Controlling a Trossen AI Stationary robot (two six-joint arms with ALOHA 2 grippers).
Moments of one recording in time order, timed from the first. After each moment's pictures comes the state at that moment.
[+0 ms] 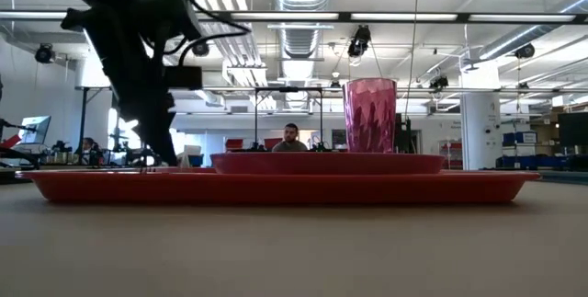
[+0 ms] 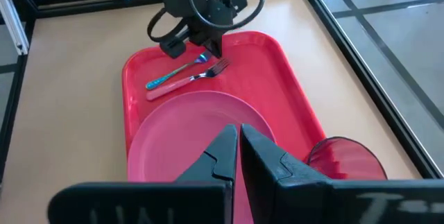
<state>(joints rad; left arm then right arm) -0.01 1.38 0.65 -0.44 -0.35 -0.39 0.18 1.35 1.52 -0.89 0.29 0.25</state>
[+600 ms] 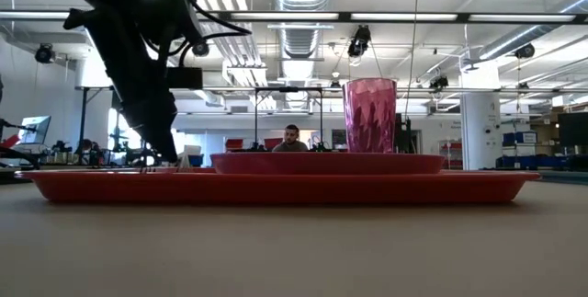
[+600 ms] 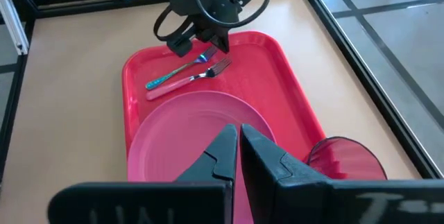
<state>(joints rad) 0.01 1.37 0.66 -0.47 -0.42 -0.36 0.18 1.35 1.52 -0.89 0.29 0.25</state>
